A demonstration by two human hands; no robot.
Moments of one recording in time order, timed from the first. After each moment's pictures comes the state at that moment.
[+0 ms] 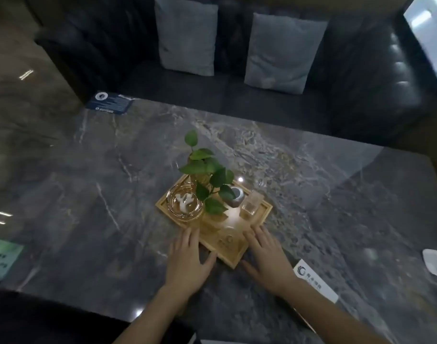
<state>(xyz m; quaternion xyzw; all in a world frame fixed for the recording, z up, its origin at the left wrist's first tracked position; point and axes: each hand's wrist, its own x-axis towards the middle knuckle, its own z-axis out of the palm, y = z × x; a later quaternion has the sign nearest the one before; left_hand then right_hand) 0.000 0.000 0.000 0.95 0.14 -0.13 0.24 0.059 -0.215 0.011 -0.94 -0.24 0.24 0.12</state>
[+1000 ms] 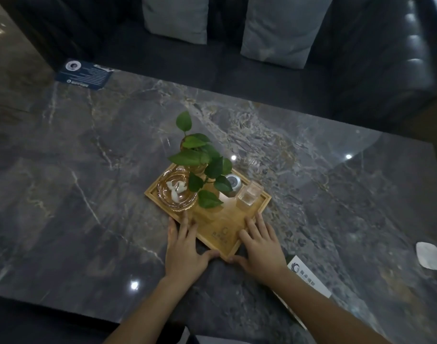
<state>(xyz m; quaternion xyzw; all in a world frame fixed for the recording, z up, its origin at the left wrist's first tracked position) 0.022 -0.014 -0.036 0.93 0.18 -0.15 0.29 0.078 -0.216 -0.022 -0.95 -0.25 0.19 0.03</state>
